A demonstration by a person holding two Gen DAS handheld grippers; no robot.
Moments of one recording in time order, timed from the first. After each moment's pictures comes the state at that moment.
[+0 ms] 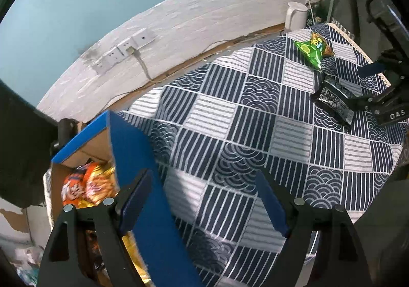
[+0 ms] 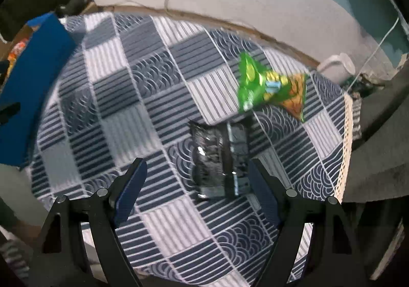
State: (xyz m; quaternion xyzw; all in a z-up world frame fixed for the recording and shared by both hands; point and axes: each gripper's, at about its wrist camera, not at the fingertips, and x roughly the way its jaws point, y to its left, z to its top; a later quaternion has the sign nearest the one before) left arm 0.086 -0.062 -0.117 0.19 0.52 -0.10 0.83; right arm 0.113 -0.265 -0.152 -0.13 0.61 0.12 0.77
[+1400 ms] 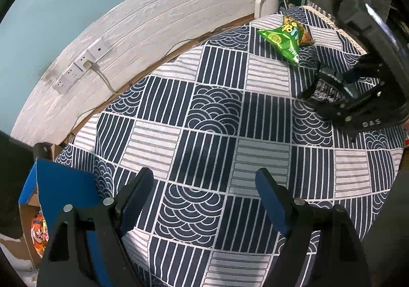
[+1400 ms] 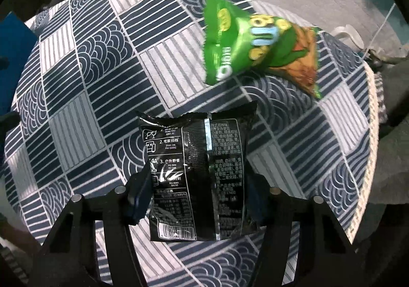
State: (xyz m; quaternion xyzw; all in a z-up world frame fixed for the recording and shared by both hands) left arm 0.121 -0.138 -0.165 0.21 0.52 -0.17 0.81; right arm 0.140 -0.307 -0.208 -0.10 0.64 0.10 0.76
